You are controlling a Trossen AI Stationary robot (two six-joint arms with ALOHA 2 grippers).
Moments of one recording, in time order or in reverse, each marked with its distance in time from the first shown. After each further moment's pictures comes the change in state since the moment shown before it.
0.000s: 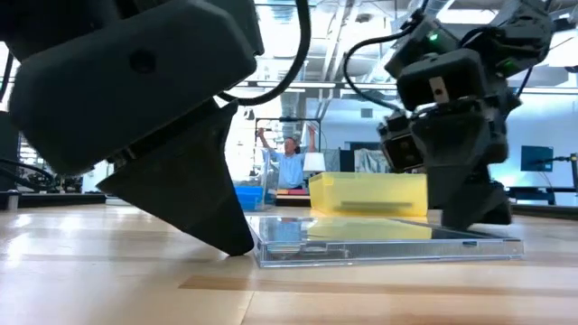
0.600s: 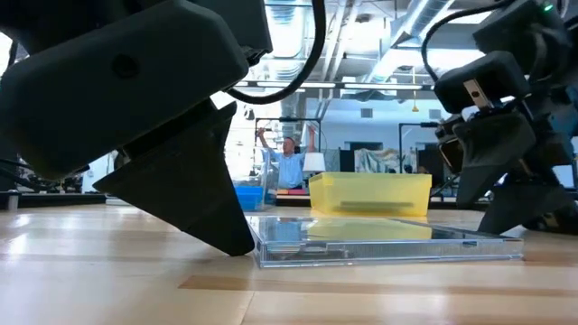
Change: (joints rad) left arm 0.017 -0.003 0.002 -0.004 0.025 0.101; right arm 0.211 -0.143 -0.263 0.304 0.377 0.472
